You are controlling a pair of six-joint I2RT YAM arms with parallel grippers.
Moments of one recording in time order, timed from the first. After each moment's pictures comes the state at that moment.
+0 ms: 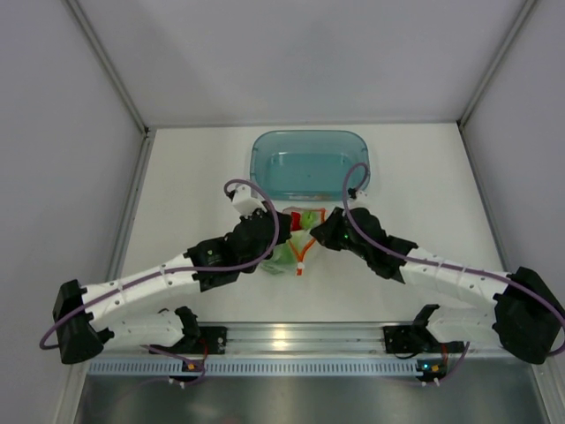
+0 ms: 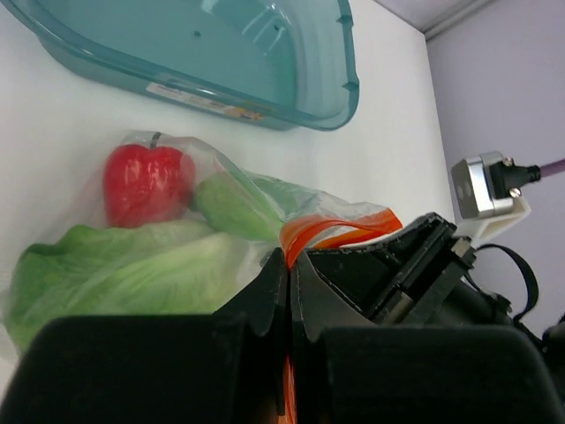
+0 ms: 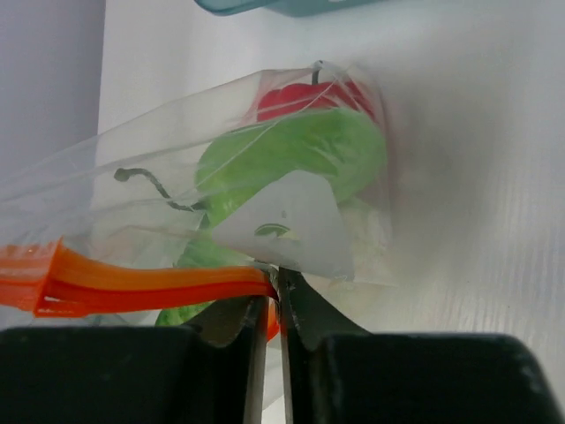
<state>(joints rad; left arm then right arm) -1.08 1.09 0.88 -0.19 -0.63 -1.00 0.84 1.17 0.63 0.08 0.16 0.93</state>
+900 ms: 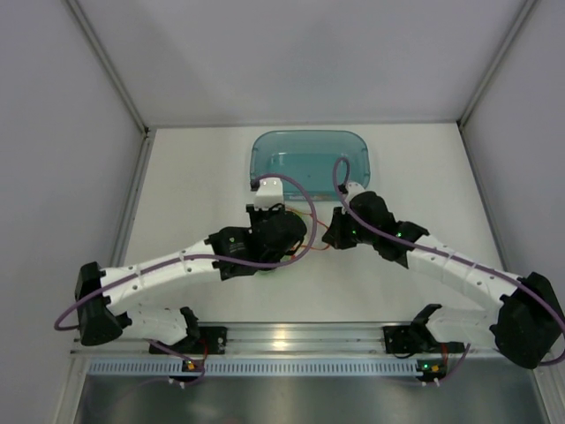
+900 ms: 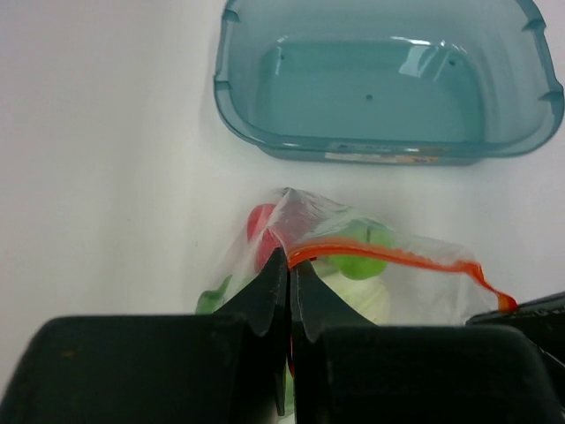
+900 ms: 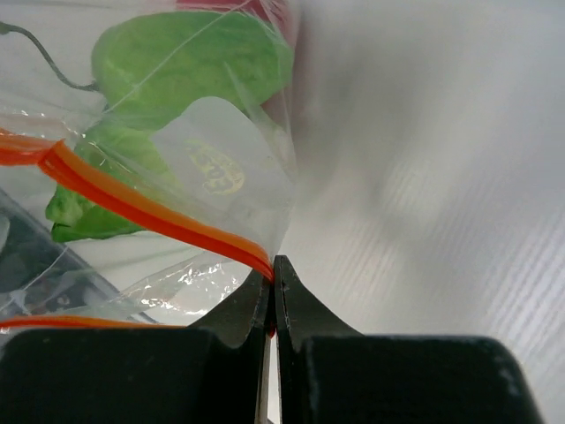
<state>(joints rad) -1.14 1.24 1.13 -0.56 -1.04 -0.67 0.71 1.17 0.76 -0.22 -0.12 0.52</state>
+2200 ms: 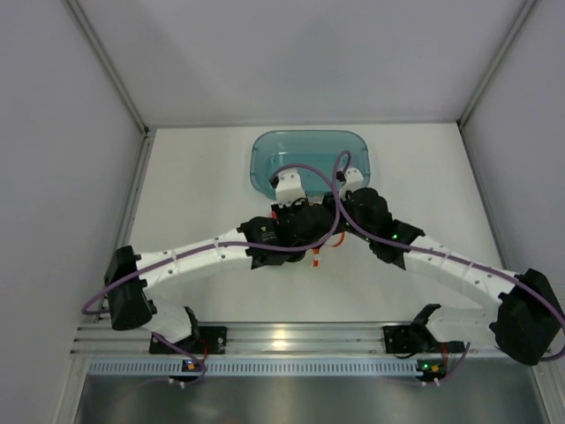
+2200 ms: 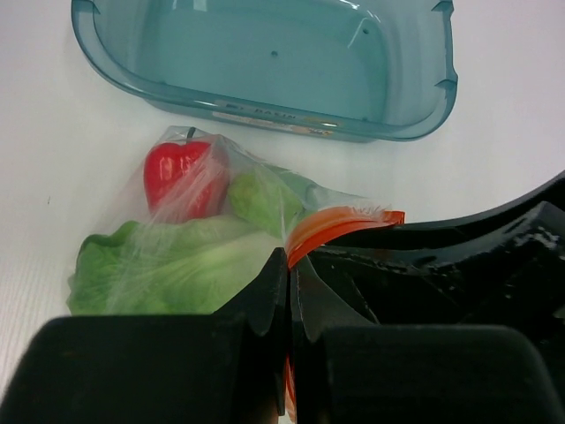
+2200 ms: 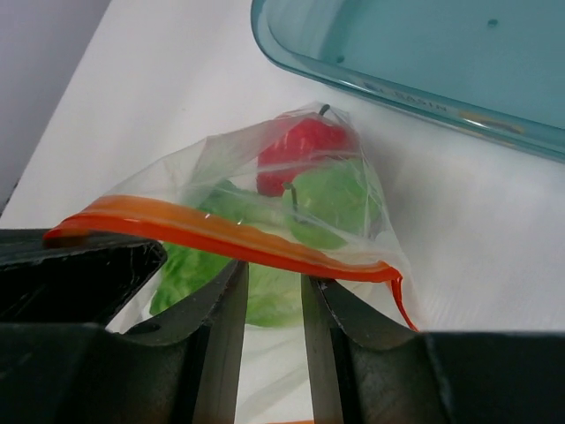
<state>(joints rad) -1.17 1.49 1.31 -0.58 -0.90 -0.97 0.75 1.17 0.77 0.01 0.00 0.47</state>
